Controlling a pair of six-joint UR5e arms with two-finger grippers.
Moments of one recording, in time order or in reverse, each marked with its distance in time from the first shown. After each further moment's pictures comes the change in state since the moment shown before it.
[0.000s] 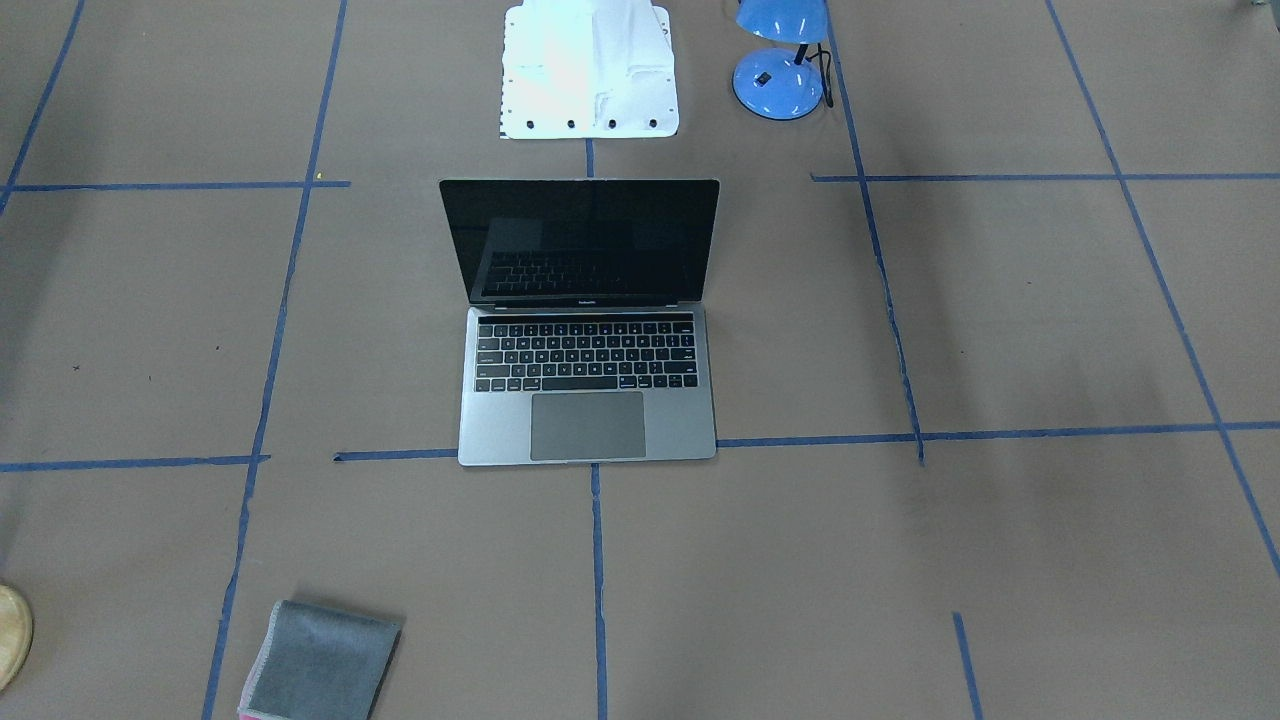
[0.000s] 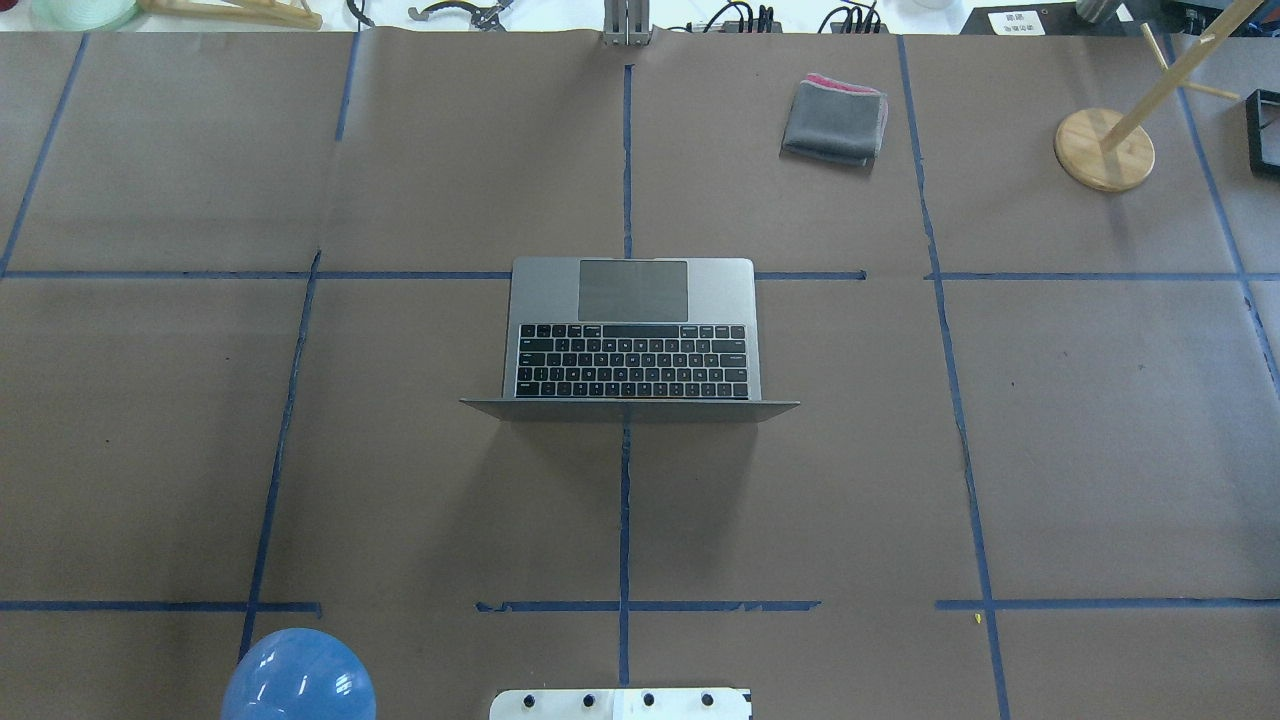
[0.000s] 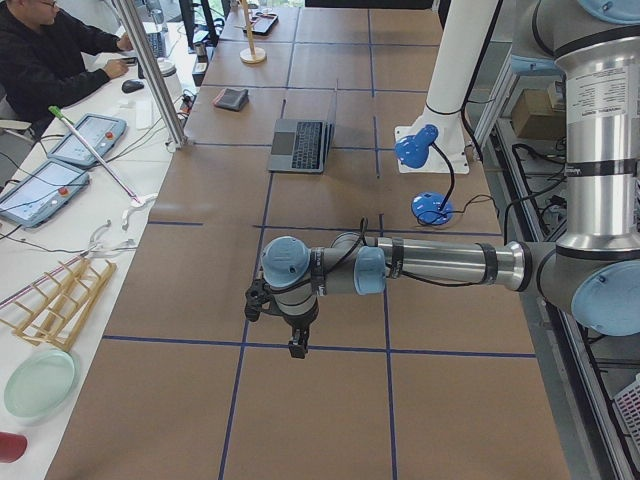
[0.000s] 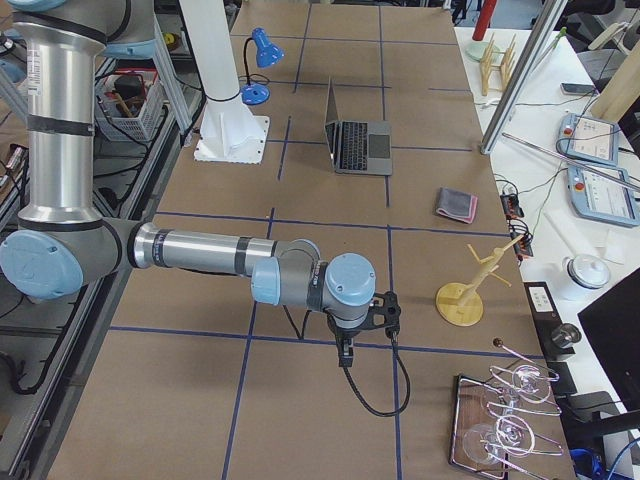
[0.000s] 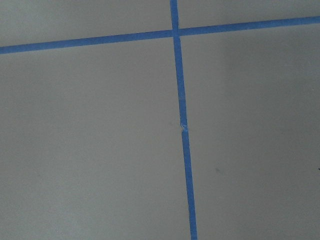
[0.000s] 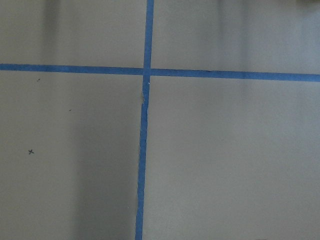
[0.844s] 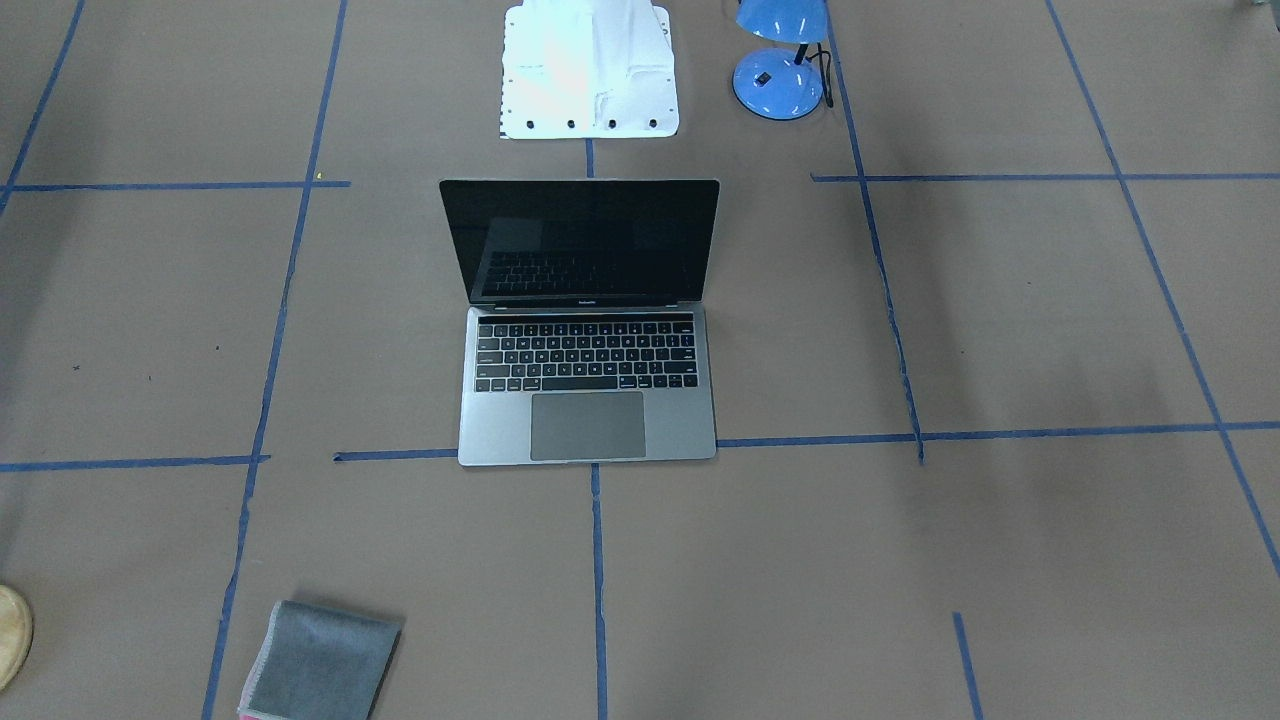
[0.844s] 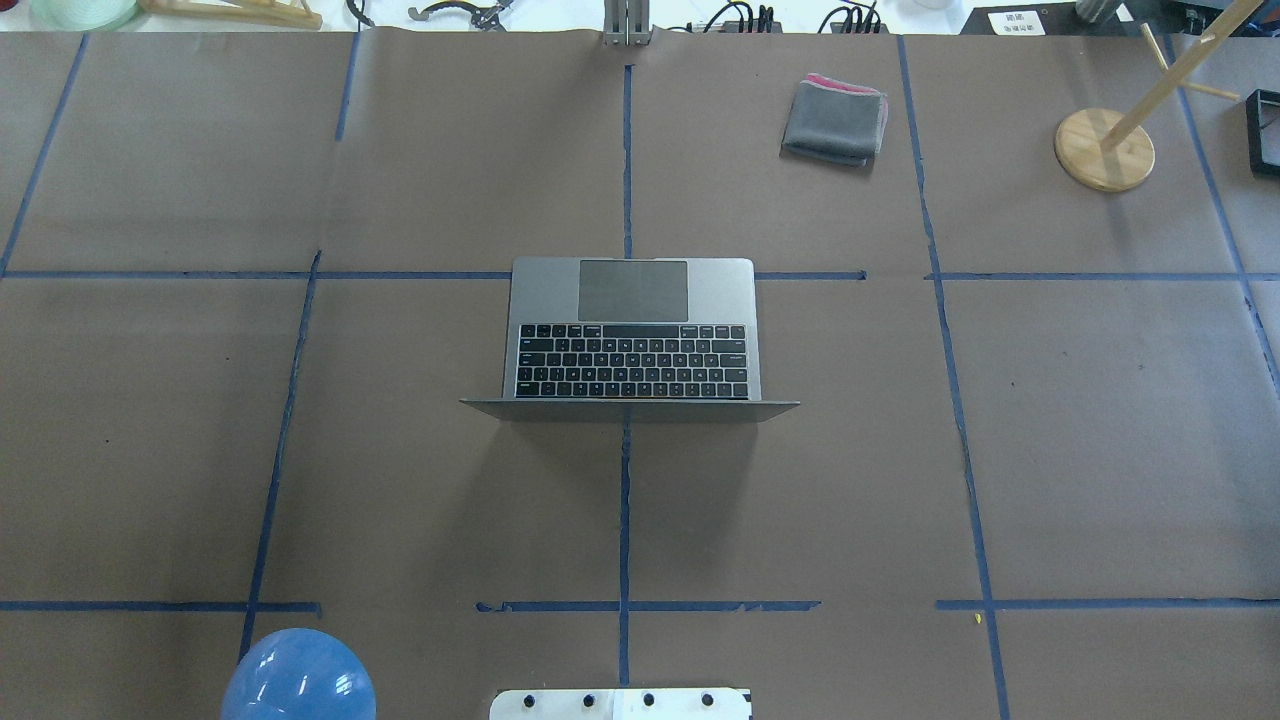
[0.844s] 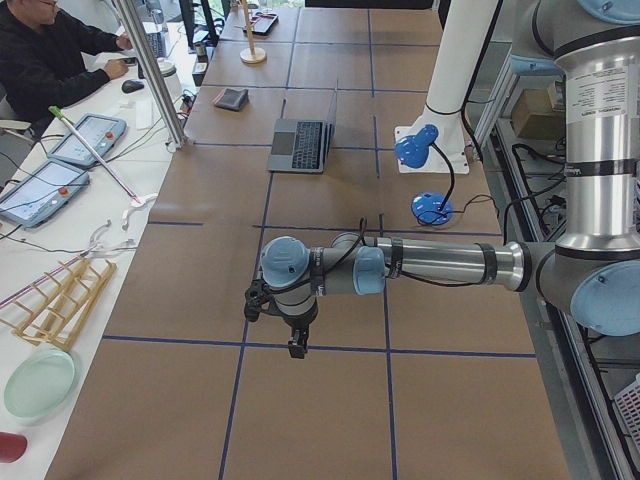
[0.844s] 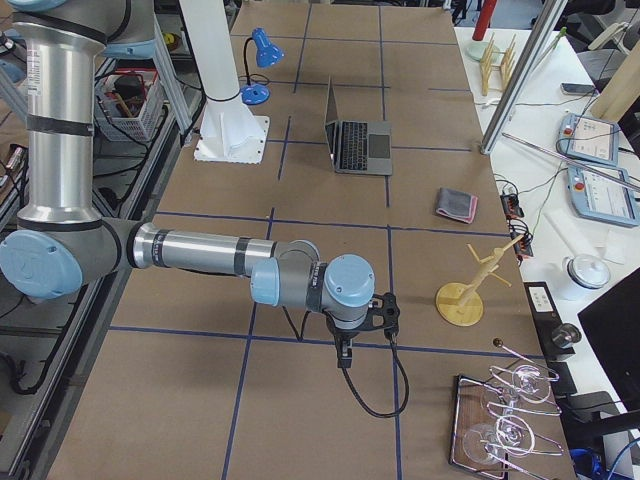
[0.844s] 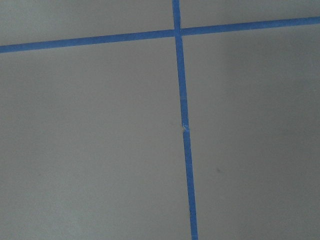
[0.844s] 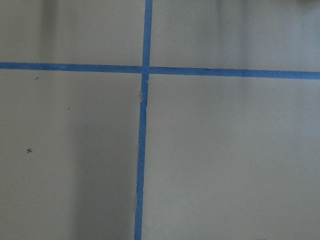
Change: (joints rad) left arm 0.000 -0.005 0.001 -0.001 0.001 -0.003; right arm -0.001 -0.004 -0.002 0.000 -0.002 0.001
